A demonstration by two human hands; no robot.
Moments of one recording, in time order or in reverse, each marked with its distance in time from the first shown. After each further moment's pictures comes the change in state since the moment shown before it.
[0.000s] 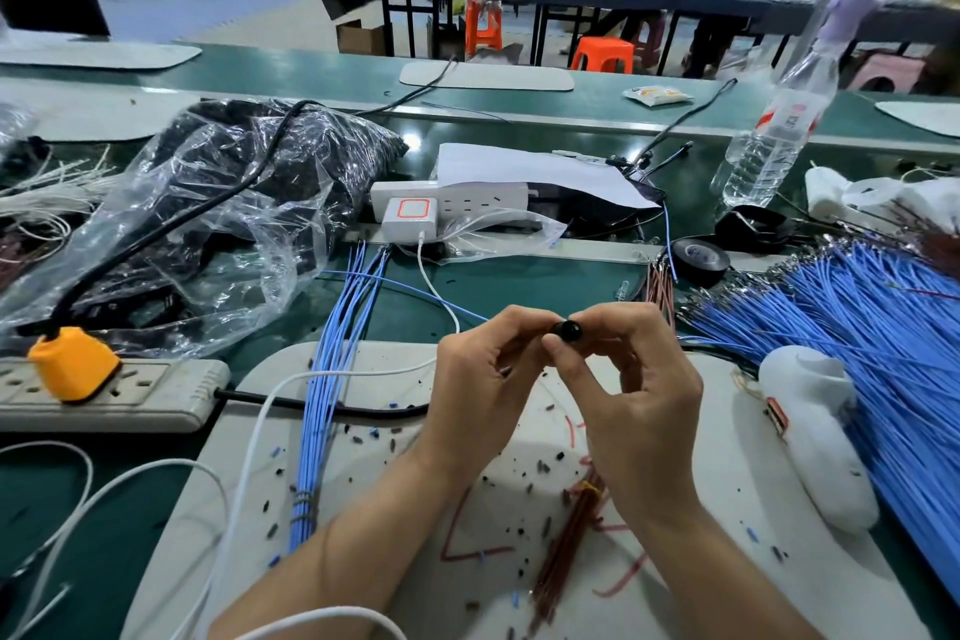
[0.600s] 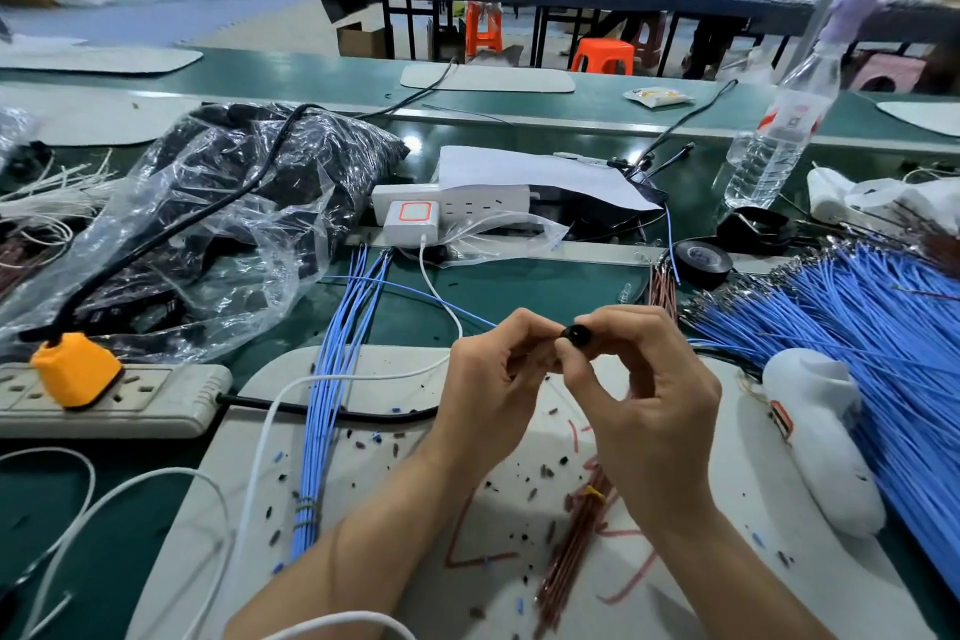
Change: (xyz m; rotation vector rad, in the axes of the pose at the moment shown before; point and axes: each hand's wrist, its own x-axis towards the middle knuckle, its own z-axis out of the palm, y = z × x) left_hand 0.000 -0.001 0.001 0.023 -0.054 -0.080; right_hand 0.002 -0.005 -0.003 -0.044 0.005 -0.034
